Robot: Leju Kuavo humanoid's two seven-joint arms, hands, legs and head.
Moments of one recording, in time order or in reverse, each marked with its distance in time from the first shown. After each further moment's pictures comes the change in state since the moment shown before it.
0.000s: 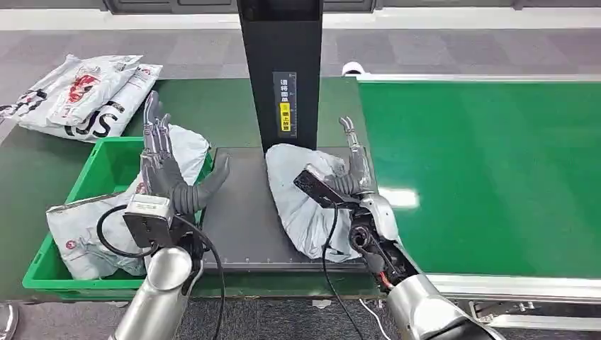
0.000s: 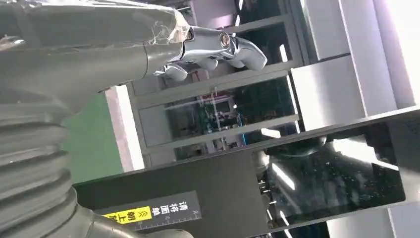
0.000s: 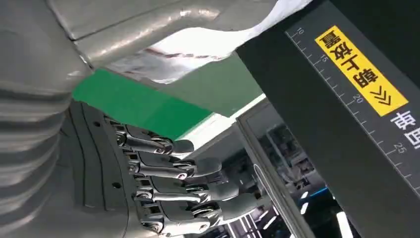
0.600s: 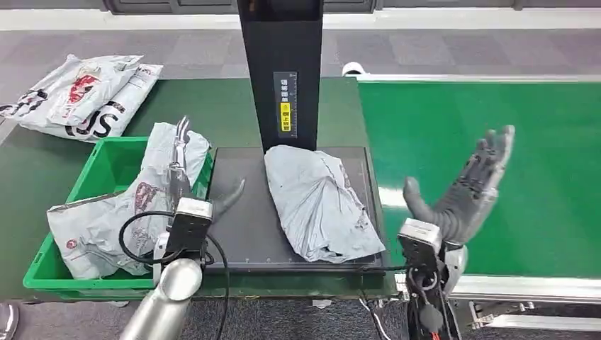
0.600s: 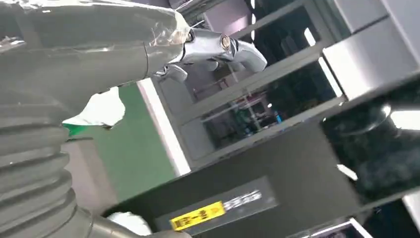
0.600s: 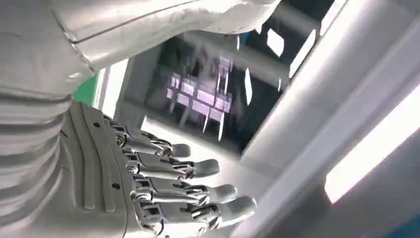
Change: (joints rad) left arm 0.042 0.015 0.000 0.096 -0.218 -0.003 0.121; right arm 0.455 0.064 -0.366 -0.856 -0.256 -0.147 -0.496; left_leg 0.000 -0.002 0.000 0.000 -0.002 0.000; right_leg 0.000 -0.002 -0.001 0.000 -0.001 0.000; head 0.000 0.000
